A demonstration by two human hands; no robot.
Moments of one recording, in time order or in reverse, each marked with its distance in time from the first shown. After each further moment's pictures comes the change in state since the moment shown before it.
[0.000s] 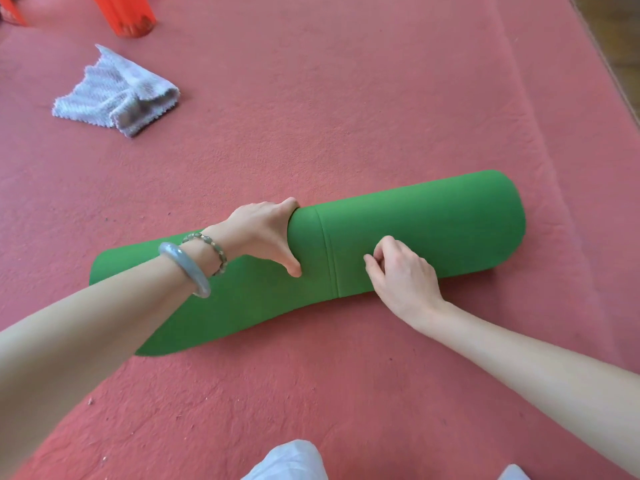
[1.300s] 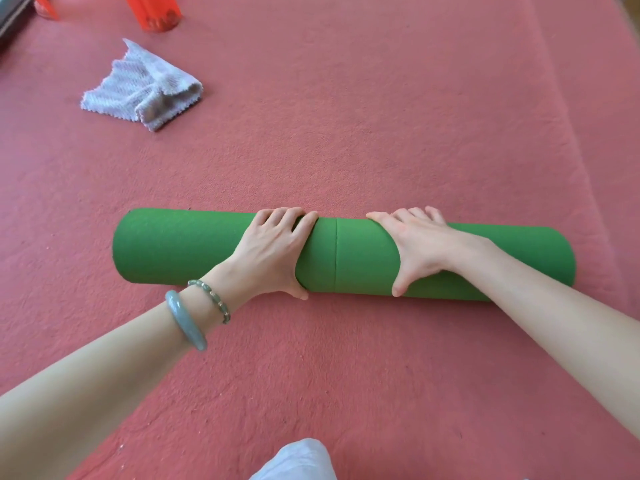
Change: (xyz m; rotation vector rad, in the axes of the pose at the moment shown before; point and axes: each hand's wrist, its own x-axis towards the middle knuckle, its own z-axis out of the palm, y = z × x) left_hand -0.031 -0.005 0.035 0.320 0.317 0.107; right_hand 0.069 -0.009 -0.040 -0.421 -0.630 -0.215
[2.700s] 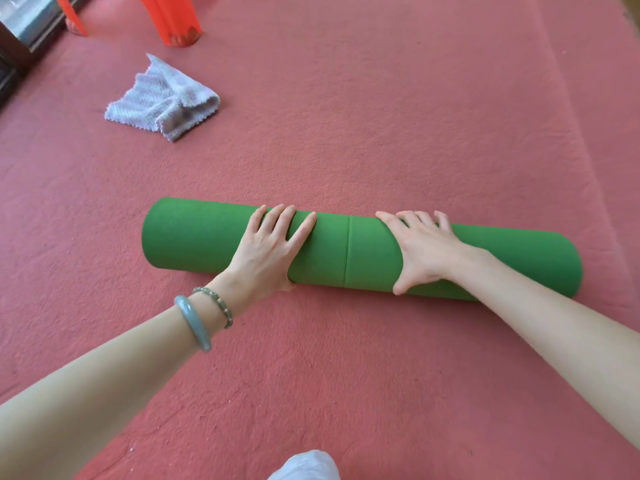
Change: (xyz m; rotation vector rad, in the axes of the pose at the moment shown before) left_hand -0.004 -0.021 0.018 0.104 0.103 -0.039; right_hand 0.011 -0.004 0.005 -0.024 0.102 0.044
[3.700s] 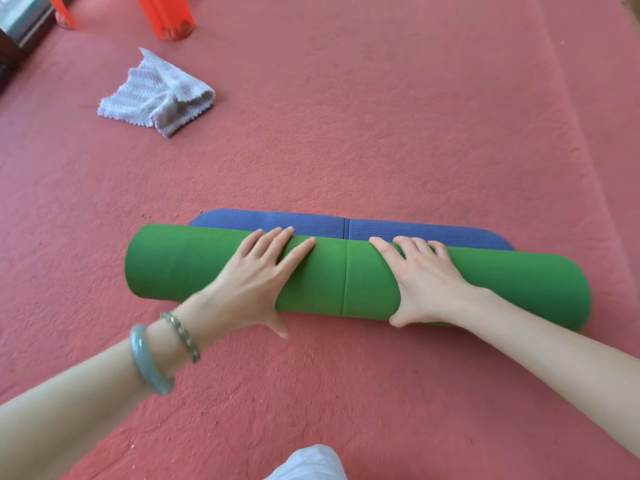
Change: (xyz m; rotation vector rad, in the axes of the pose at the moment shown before) left_hand -0.042 0.002 -0.016 -0.034 -0.166 0.079; right_hand -0.040 -0.023 0.029 -0.033 0.046 -0.059
